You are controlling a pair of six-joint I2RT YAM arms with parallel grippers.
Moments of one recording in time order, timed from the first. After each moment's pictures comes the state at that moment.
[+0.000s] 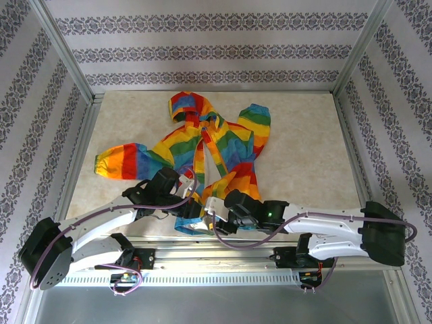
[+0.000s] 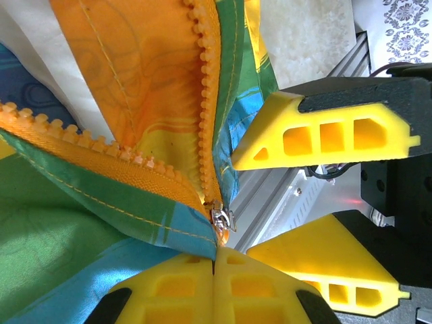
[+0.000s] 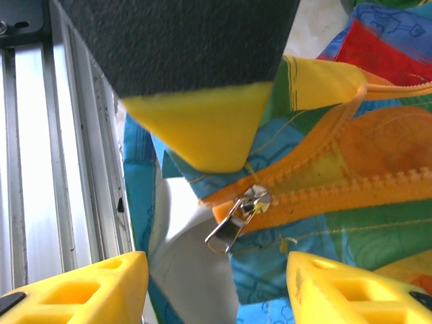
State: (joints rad) left arm -0.69 1.10 0.54 -0.30 0.65 -0.57; right arm 1.17 1.18 0.59 -0.18 -0.06 -0.11
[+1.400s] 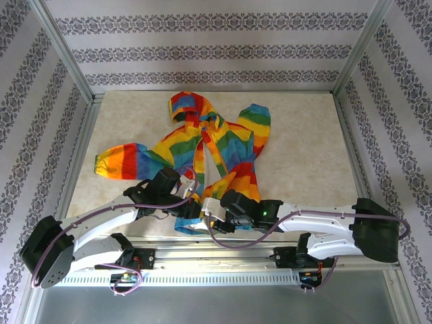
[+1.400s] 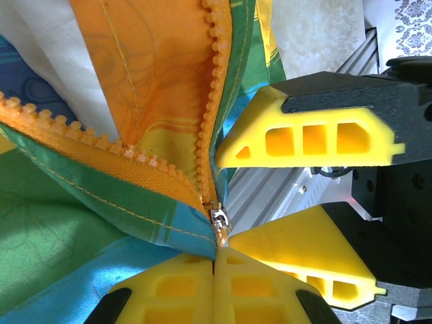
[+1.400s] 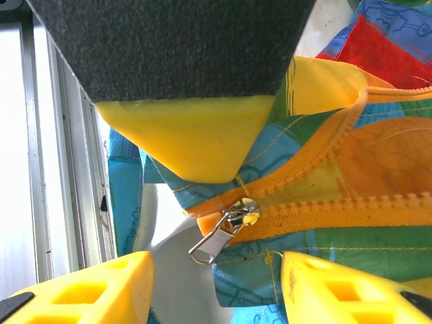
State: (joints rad) left arm -0.69 1.12 0.55 -0.32 0.65 -0.57; right arm 1.17 1.25 0.60 -0.16 -0.05 -0.16
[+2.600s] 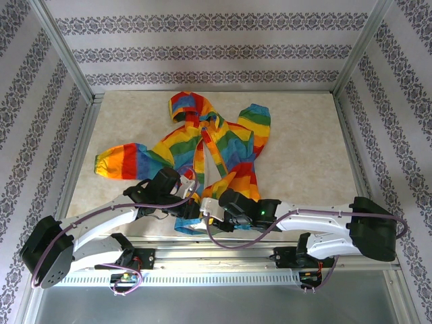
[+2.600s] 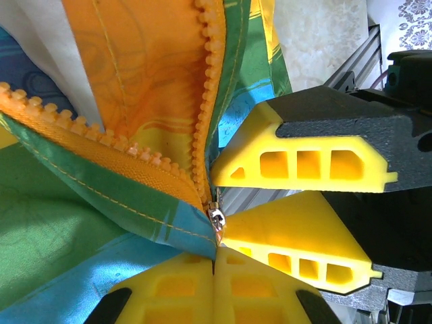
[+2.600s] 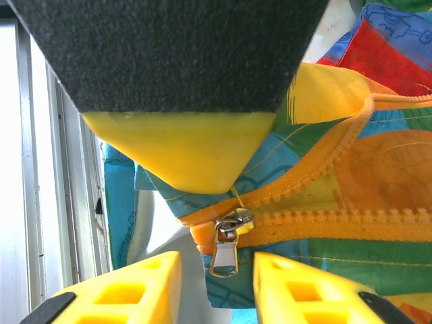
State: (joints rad) left arm -0.69 1.12 0.56 -0.34 0.65 -0.57; right arm 1.17 1.27 0.61 -0.16 -0.04 -0.18
